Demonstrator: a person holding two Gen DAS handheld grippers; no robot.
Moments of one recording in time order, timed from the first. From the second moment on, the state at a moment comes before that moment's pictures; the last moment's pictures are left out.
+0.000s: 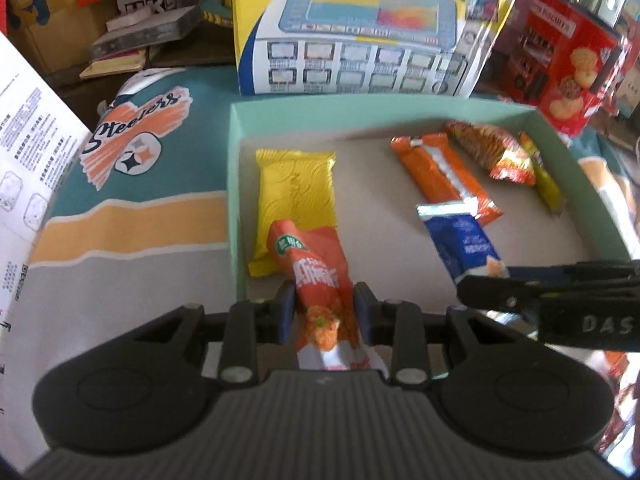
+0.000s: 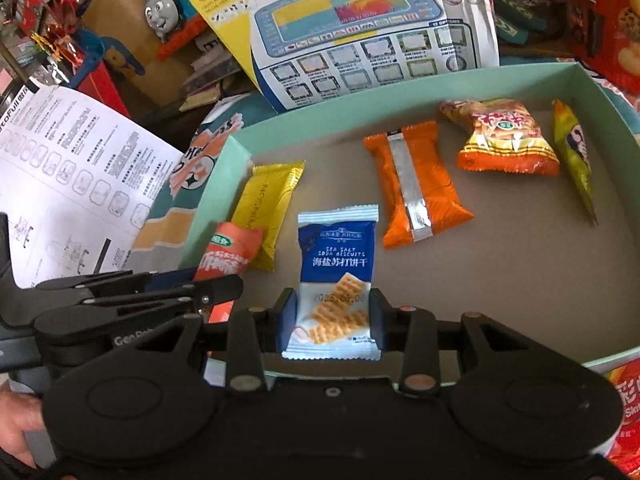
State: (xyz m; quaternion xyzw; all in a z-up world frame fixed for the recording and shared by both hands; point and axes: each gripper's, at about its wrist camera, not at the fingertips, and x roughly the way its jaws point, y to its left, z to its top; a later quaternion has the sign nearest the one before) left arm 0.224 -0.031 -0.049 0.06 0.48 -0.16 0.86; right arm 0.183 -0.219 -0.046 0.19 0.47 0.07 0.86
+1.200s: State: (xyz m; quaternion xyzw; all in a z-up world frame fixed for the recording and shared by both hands) left arm 0.199 -0.032 -0.021 0.04 0.47 -0.15 0.87; right arm 0.166 -0.224 -0.022 0.19 0.44 0.04 0.88
